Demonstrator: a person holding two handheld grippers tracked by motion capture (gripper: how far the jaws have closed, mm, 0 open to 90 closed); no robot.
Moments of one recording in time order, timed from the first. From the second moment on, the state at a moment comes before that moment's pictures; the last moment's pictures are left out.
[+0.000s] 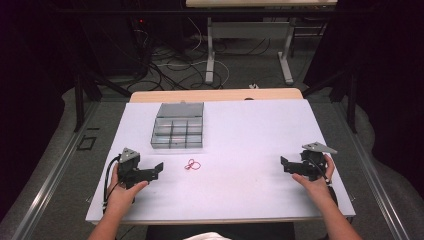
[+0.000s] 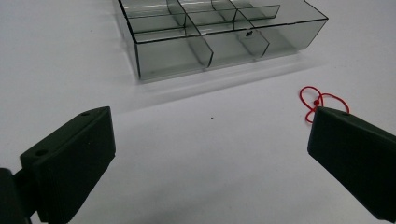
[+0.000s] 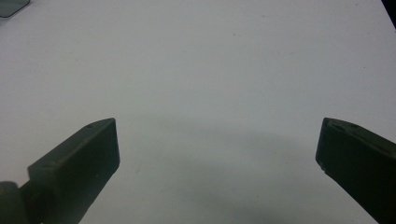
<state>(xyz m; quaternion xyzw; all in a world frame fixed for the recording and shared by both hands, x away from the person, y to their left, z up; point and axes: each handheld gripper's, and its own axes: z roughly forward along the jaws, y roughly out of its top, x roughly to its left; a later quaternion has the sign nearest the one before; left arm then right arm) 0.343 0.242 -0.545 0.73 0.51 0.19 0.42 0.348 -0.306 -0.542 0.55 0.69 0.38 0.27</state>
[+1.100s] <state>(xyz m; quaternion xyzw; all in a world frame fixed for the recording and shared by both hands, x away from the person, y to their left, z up) 0.345 0.224 -0.546 0.74 0.51 0.18 0.41 0.346 -0.314 -0.546 0.56 0.68 0.40 0.24</state>
